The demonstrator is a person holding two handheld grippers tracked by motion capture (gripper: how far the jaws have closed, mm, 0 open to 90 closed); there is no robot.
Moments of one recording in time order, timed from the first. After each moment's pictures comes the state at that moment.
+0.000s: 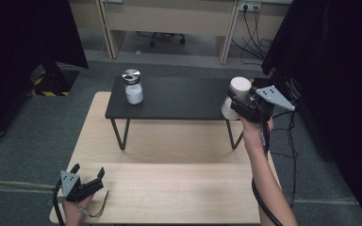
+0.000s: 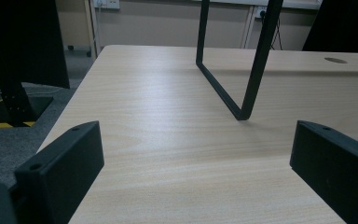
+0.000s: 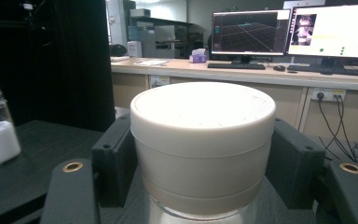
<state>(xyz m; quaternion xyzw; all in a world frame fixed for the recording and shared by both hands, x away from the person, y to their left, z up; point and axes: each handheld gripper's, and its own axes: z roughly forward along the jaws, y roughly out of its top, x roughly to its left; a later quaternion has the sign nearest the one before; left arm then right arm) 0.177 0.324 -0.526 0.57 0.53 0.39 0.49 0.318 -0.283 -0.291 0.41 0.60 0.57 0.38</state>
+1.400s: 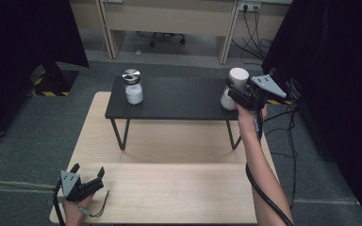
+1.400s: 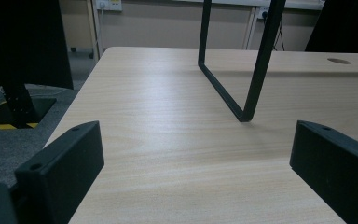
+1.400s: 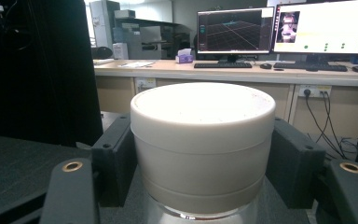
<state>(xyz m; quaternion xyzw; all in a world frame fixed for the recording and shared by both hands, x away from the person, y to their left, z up) 0.178 0.322 -0.527 0.57 0.53 0.40 0.49 0.357 -0.273 -0.295 0.43 0.58 0.57 0.39</state>
